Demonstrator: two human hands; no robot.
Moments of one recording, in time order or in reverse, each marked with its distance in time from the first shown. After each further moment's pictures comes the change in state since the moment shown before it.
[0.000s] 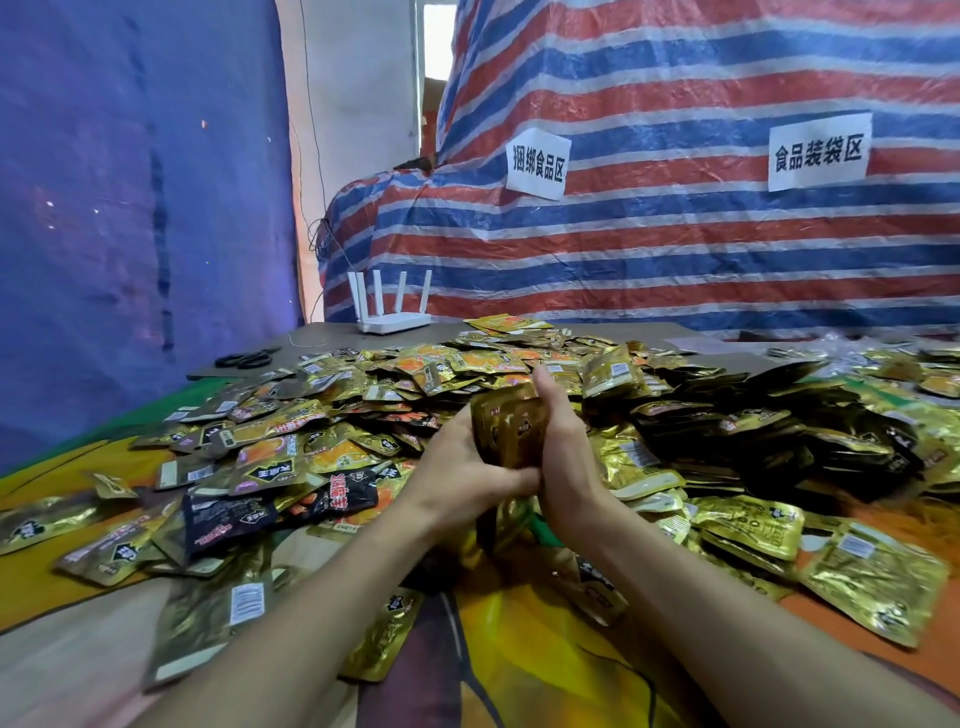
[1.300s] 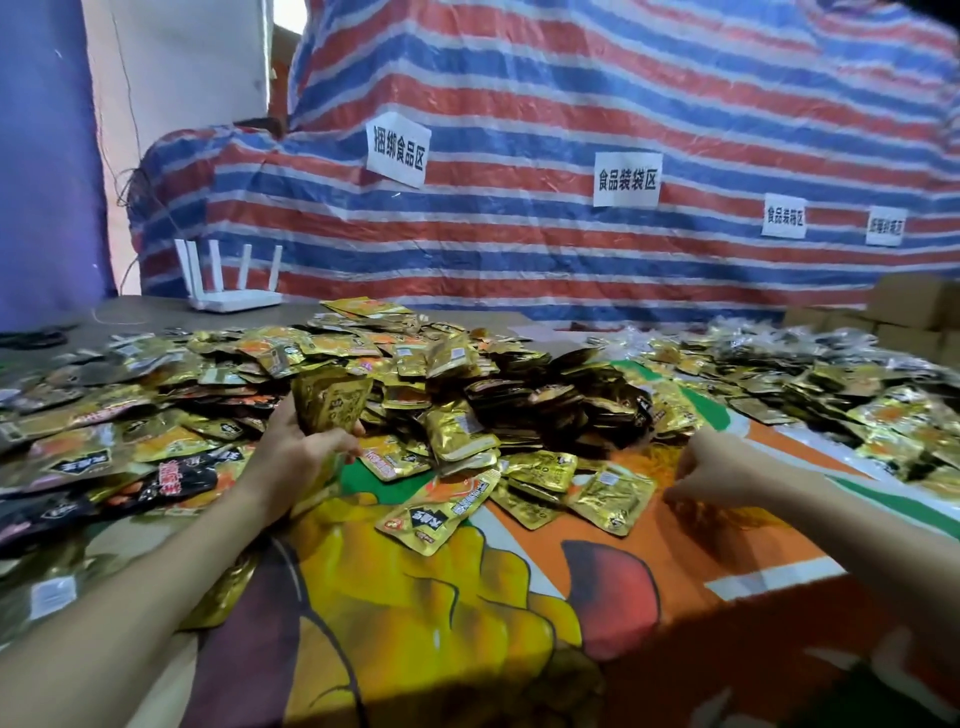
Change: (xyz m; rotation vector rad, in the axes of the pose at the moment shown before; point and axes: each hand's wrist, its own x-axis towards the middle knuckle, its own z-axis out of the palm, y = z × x) left_hand -0.003 -0.008 0.006 -0.291 0.052 0.013; right_hand -0.106 -0.143 -0.260 -1.836 0.242 0.422
